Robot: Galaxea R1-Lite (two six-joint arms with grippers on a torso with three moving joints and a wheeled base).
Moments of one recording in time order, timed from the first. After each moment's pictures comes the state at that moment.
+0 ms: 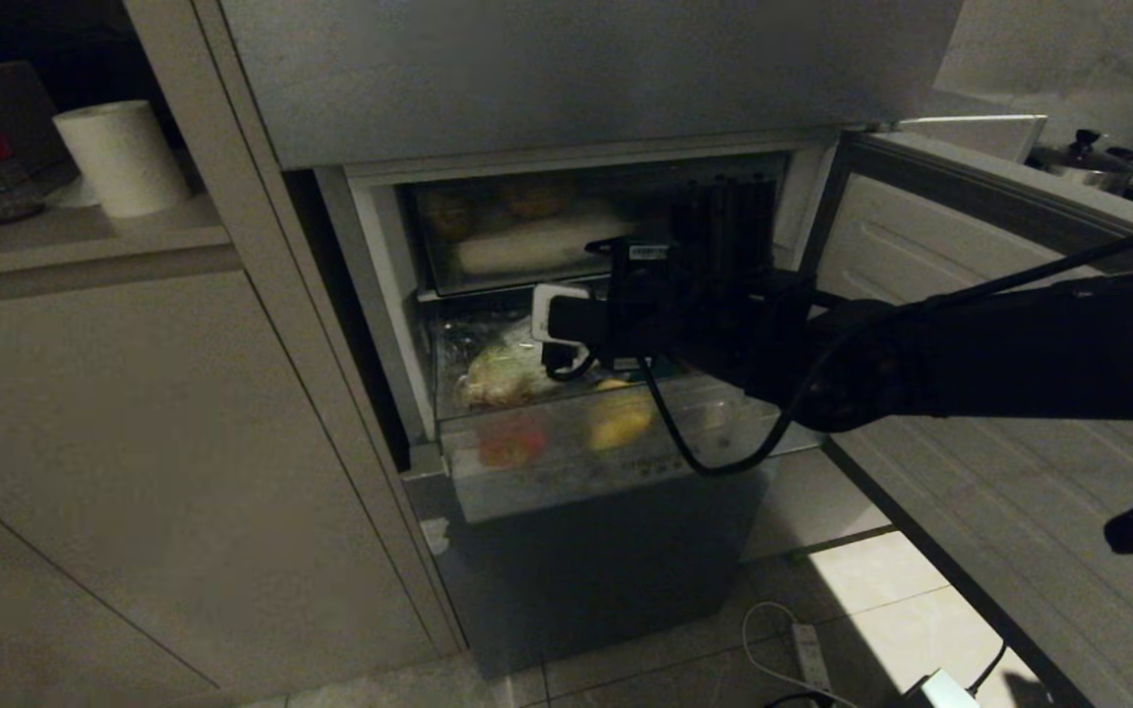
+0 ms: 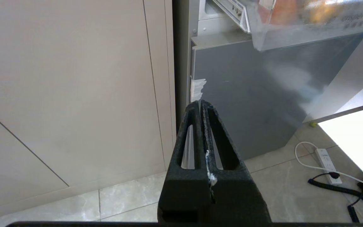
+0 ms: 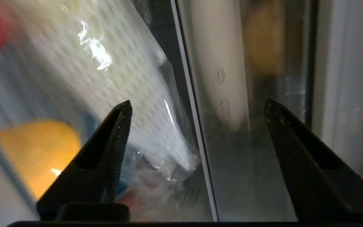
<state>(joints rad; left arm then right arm) 0.00 0.00 0.00 0.00 0.00 0.00 0.67 2.11 -1.68 -0.33 -0.15 -1.32</state>
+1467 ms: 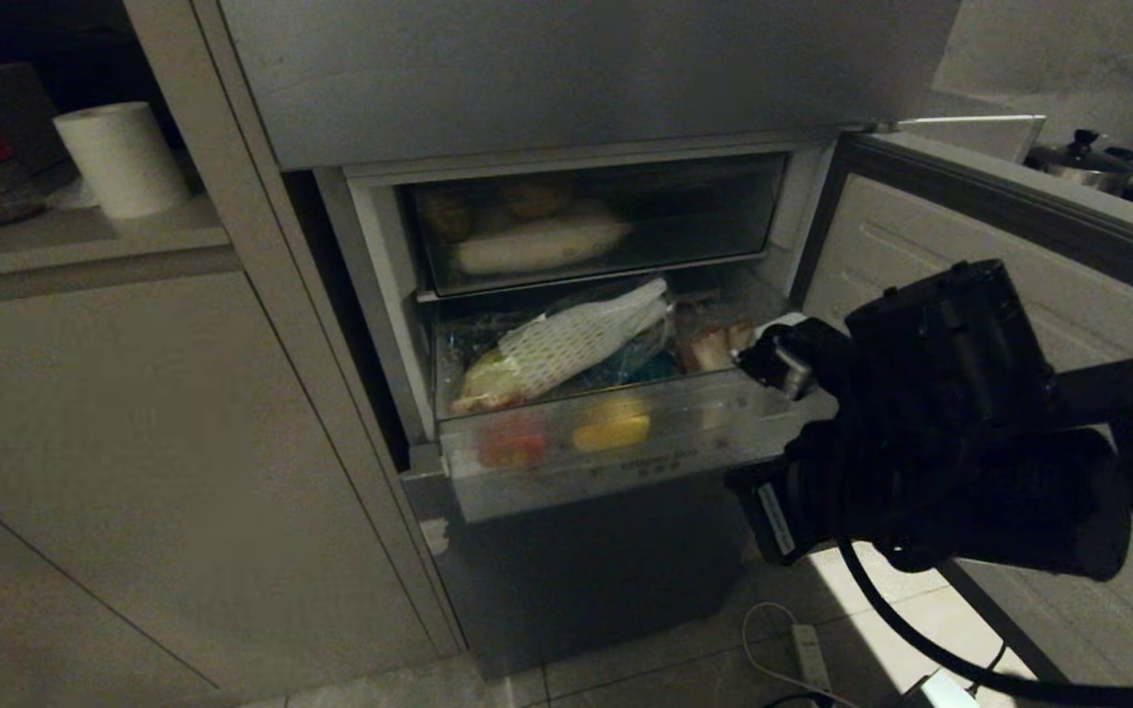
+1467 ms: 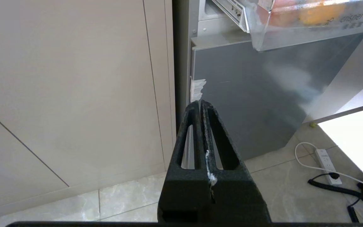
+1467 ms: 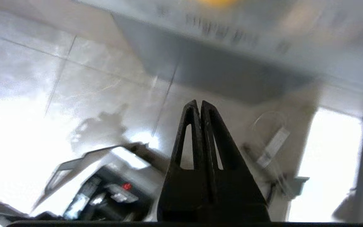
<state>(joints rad) 0.00 0.00 0.00 -0.01 0.00 -0.01 0.76 1.60 -1.07 0.09 -0.22 0.09</state>
